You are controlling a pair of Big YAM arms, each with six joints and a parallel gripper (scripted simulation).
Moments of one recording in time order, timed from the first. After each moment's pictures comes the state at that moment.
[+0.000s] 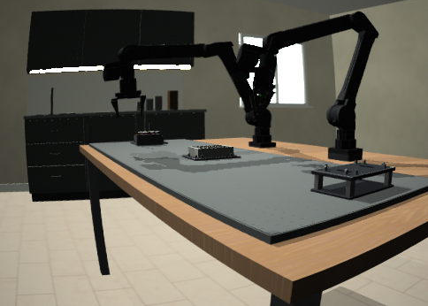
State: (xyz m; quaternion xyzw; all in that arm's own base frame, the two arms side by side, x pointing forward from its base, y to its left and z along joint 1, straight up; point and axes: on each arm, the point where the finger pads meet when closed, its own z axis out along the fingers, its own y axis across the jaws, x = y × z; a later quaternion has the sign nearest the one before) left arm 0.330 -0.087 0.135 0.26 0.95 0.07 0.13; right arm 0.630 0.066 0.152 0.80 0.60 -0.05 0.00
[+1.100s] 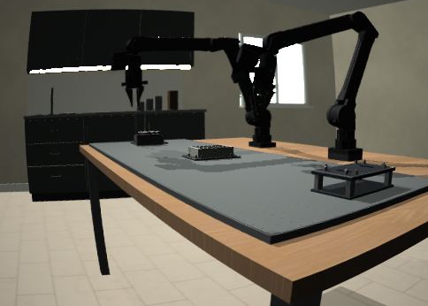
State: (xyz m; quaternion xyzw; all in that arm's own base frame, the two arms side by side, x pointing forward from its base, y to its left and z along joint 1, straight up) left arm 0.330 -0.087 0.135 0.26 0.95 0.07 0.13; right arm 0.601 0.038 0.193 0.73 0.68 -0.04 0.00
